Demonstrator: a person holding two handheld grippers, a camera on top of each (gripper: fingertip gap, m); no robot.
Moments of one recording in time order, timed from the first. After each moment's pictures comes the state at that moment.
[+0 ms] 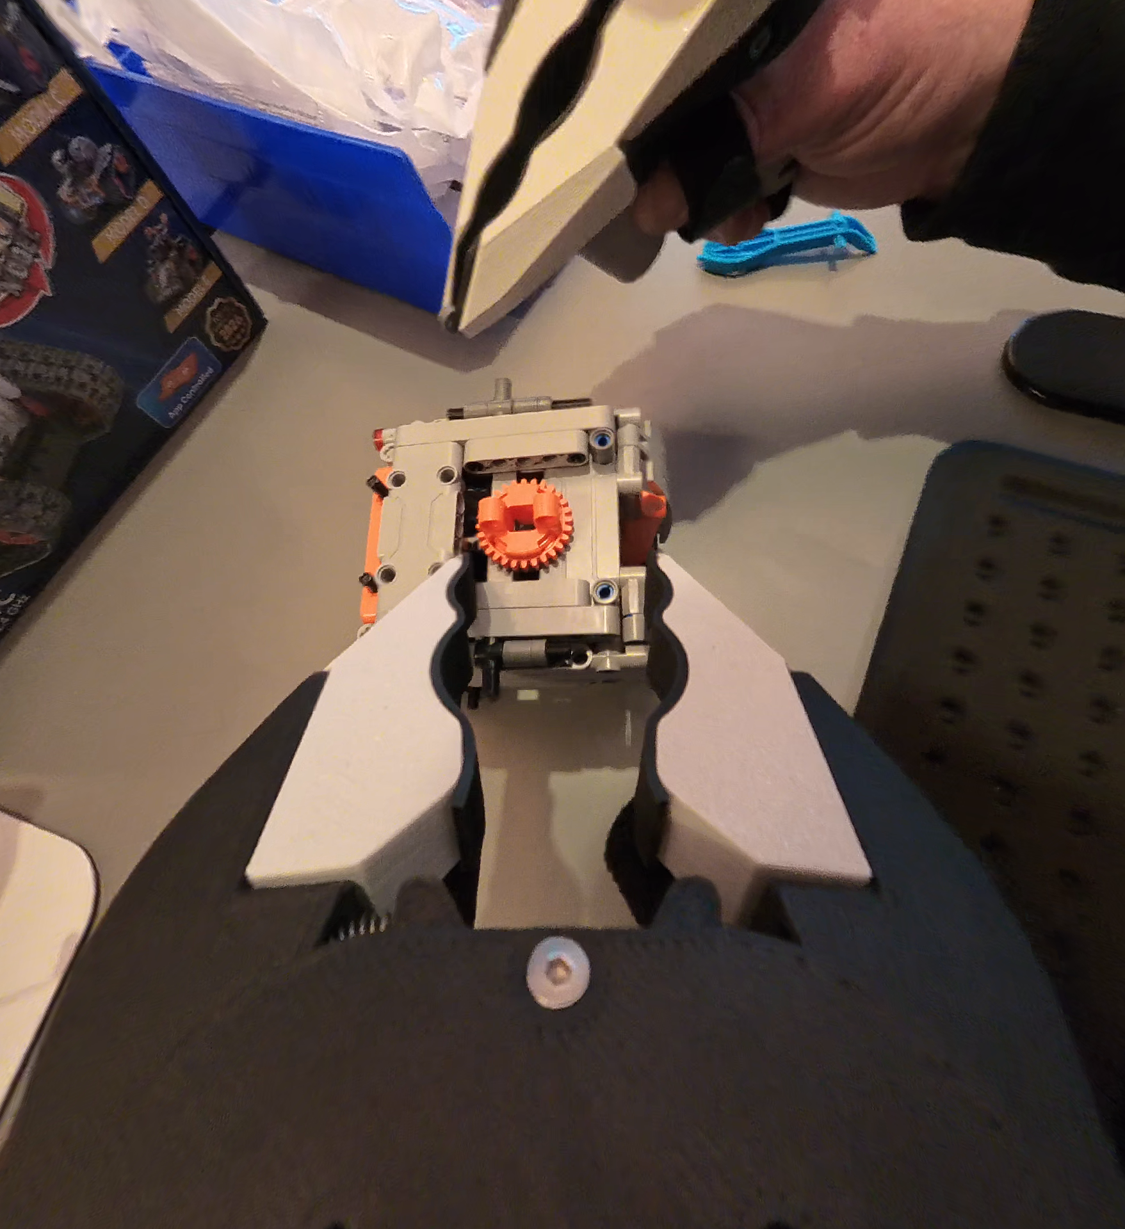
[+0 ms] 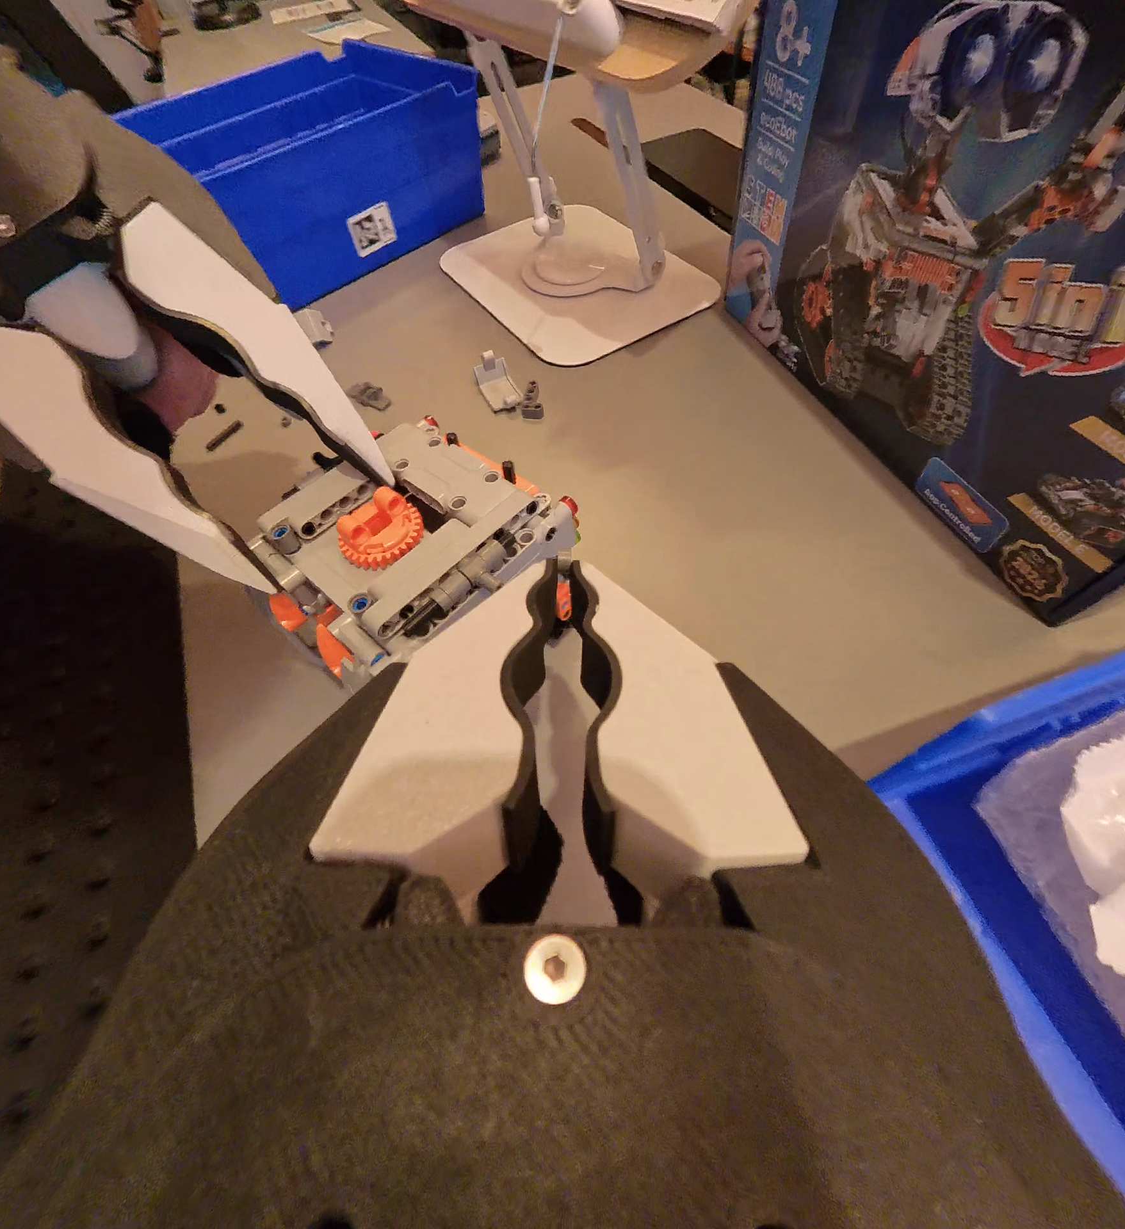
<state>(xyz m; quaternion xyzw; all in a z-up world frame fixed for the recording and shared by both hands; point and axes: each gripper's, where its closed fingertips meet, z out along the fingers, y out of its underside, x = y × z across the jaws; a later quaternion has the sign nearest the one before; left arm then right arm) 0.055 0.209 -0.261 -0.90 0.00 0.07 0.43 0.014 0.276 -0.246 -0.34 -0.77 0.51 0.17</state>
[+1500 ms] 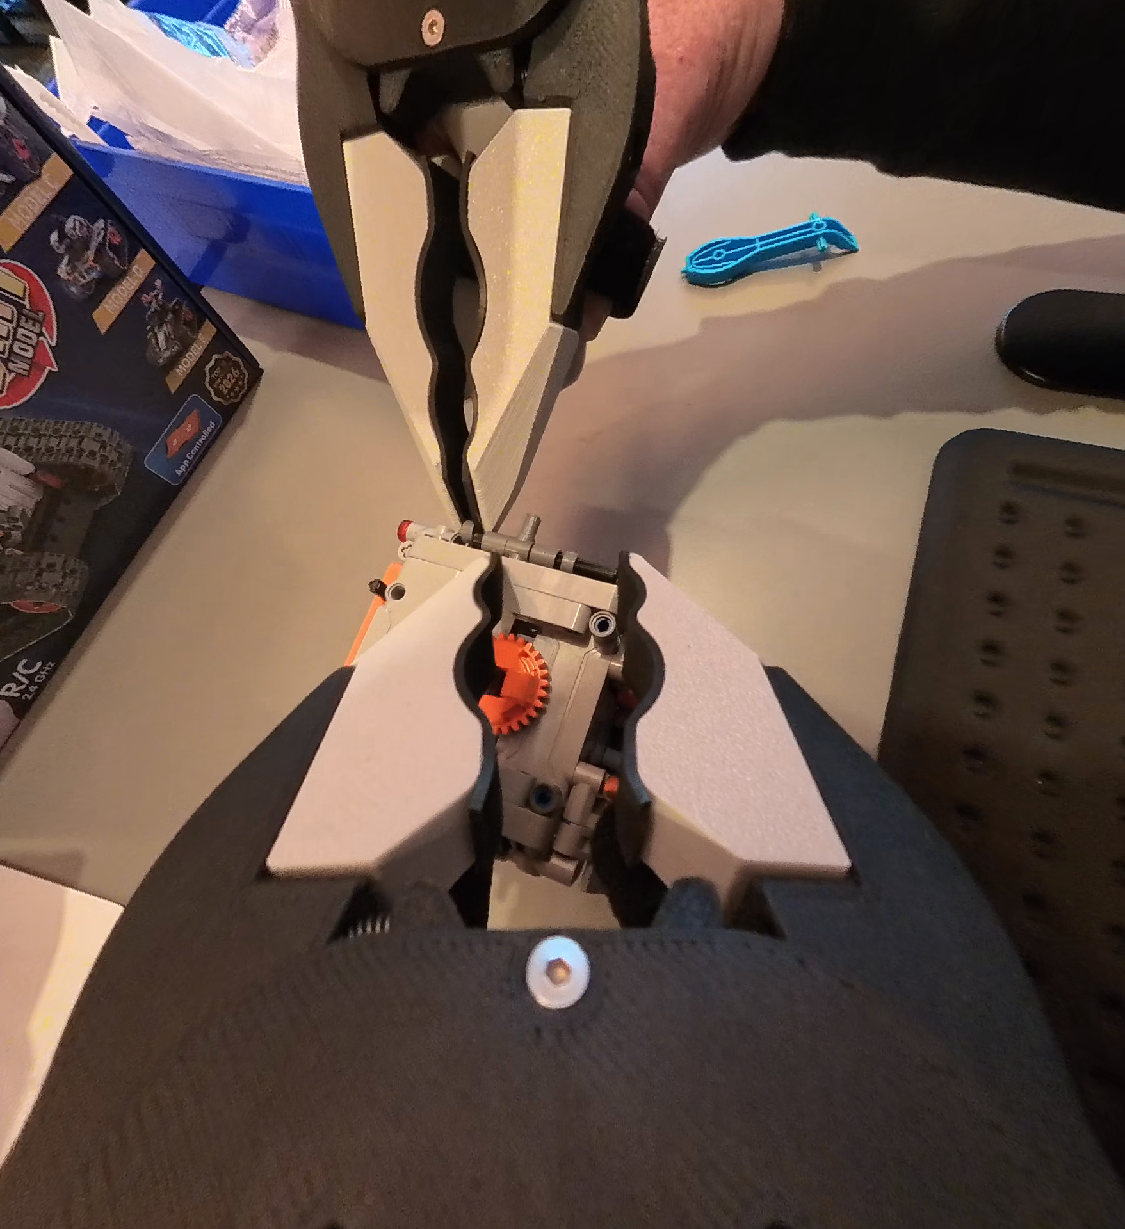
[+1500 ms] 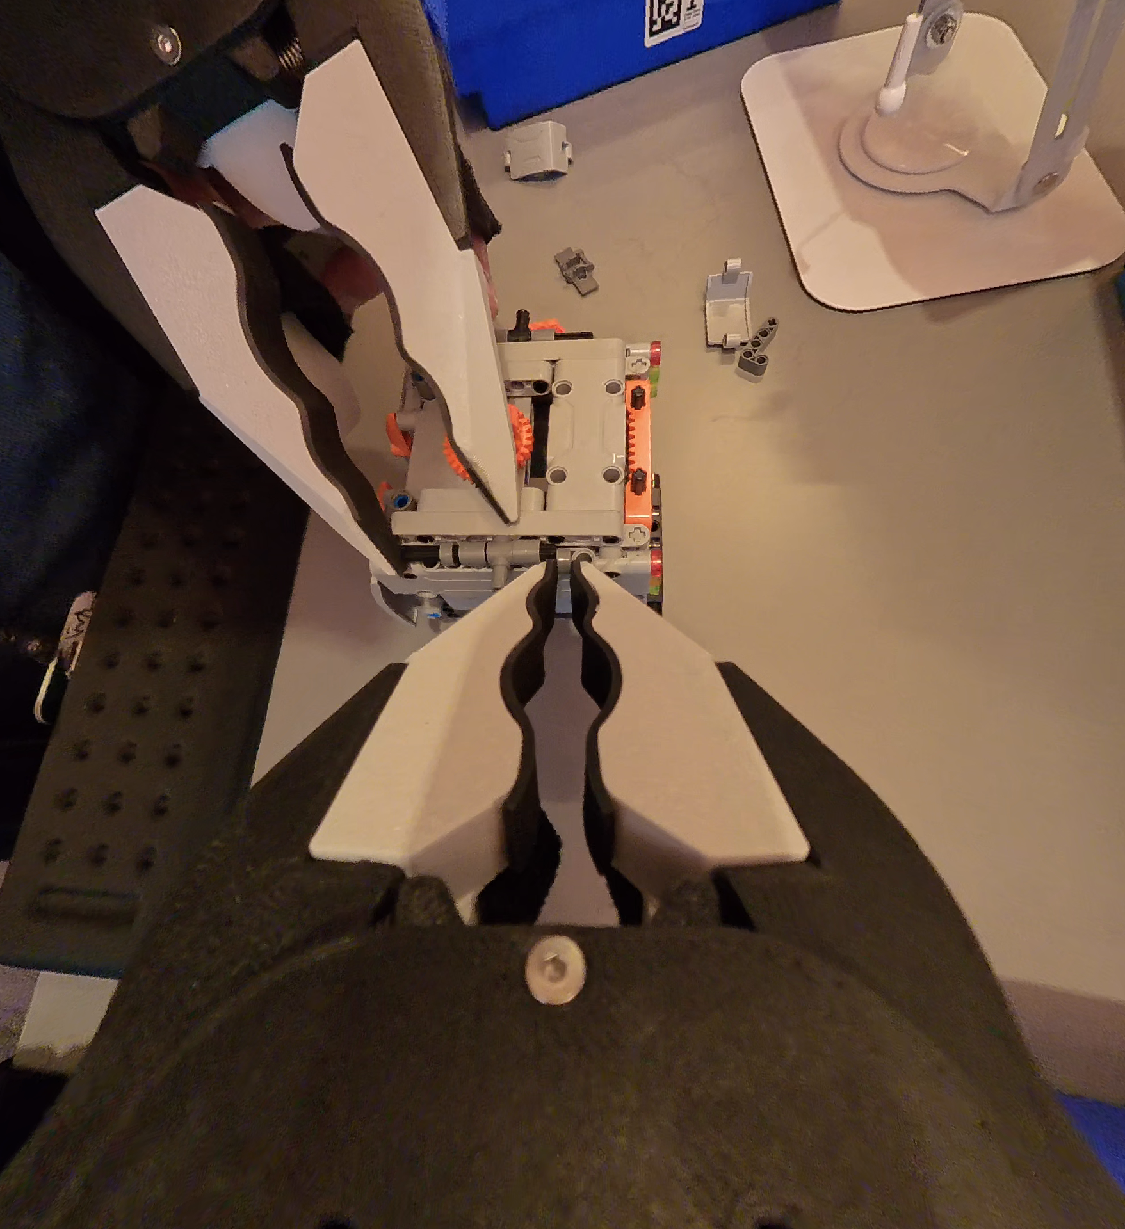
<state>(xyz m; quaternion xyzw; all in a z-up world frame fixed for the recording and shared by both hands) 0.049 0.219 -0.255 -0.90 0.04 0.07 0.43 0.019 0.223 -0.260 -0.17 -0.88 0.44 0.01</state>
